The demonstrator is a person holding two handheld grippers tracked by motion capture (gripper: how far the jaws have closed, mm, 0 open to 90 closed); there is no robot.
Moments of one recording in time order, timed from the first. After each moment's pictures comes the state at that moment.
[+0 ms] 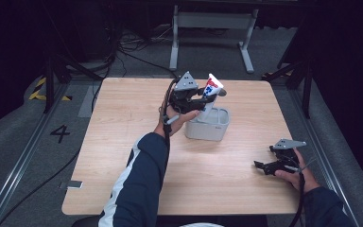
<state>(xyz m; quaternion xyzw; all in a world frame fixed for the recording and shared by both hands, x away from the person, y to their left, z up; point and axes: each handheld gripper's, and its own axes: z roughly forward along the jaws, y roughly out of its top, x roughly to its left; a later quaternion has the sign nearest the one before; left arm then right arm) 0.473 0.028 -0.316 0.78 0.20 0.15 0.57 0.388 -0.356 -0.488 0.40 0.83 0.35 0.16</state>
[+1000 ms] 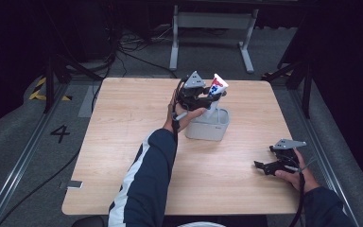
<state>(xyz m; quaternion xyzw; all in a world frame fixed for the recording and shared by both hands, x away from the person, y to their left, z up) 0.499 0.007 -0.336 0.79 0.22 0.14 0.56 0.388 -0.356 -0.488 0.40 0.83 0.35 0.16</state>
